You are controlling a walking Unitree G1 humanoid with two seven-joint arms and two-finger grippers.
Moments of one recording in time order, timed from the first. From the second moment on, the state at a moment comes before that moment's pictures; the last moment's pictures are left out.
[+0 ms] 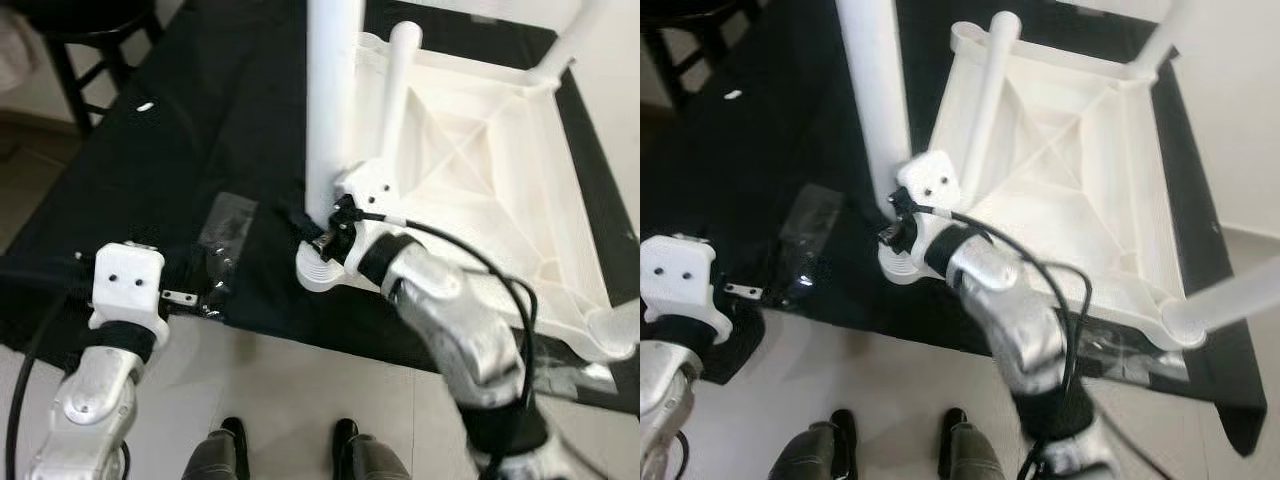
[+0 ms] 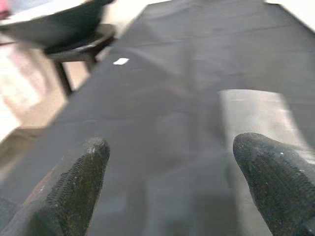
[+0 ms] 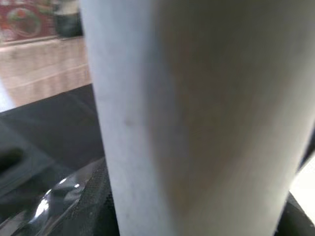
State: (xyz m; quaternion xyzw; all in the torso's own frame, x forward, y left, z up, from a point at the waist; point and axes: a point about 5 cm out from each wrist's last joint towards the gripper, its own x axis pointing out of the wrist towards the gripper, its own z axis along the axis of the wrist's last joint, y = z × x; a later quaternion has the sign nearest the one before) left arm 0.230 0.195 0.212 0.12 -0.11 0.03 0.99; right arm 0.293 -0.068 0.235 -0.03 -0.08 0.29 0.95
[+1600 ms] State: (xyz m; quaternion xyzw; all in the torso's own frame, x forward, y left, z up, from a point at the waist) left arm 0.247 0.193 0.217 0.11 -0.13 -0.01 0.98; right arm 0.319 -0.118 0.282 -0.06 -0.10 0.67 0.73
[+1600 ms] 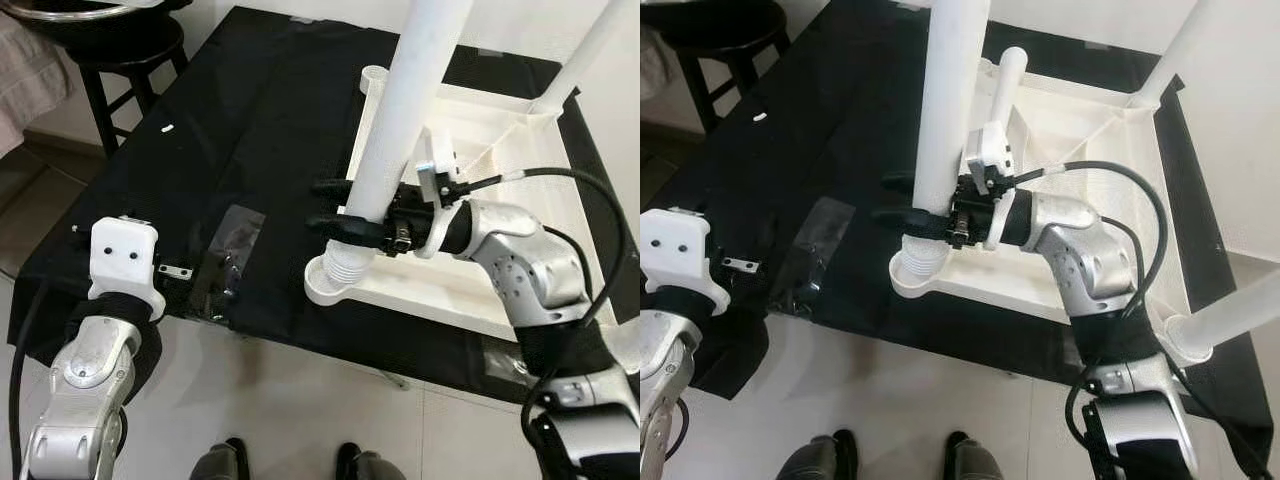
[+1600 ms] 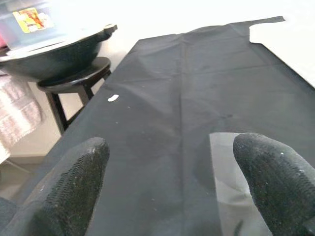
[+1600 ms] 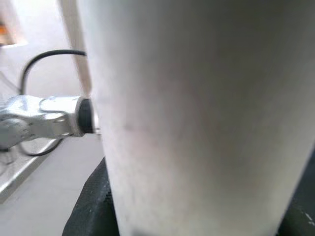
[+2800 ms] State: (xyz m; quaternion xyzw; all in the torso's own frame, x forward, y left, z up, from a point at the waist) left arm 0.199 0.169 0.187 0.10 -0.05 -0.07 0.99; right arm 0.341 -0.092 0.285 -0.15 -0.11 0.78 0.60
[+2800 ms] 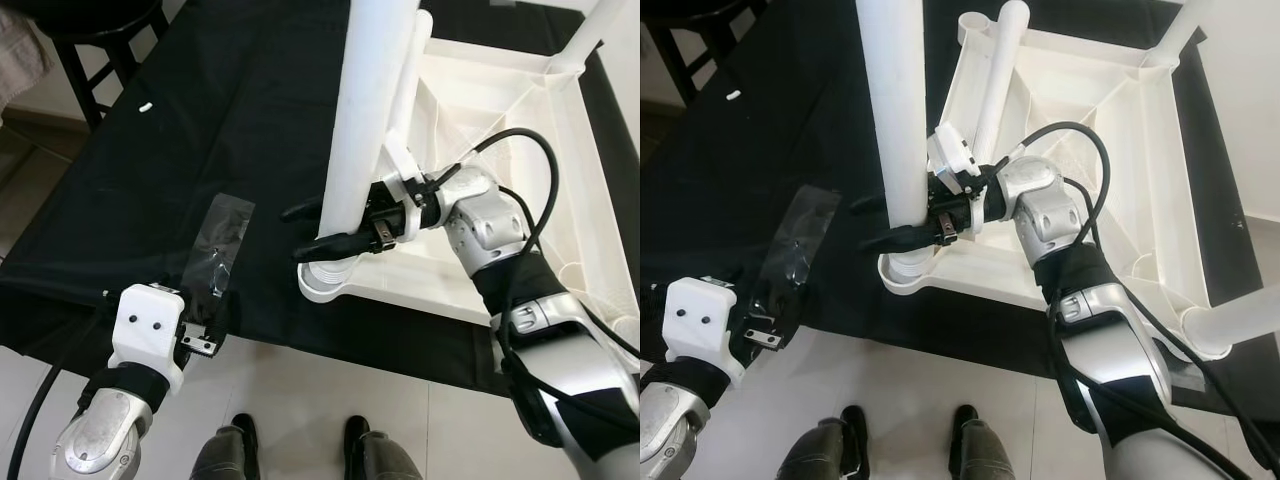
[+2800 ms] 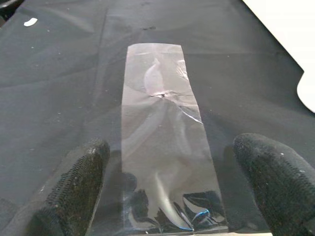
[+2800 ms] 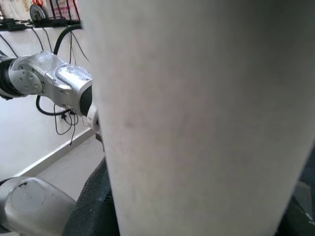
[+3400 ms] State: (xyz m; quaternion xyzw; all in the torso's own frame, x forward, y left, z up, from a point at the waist) left arm 0.197 0.168 0.189 0.10 -0.05 -0.07 0.99; right arm 0.330 -0.081 0.286 -0.15 -0.12 0.80 0.56
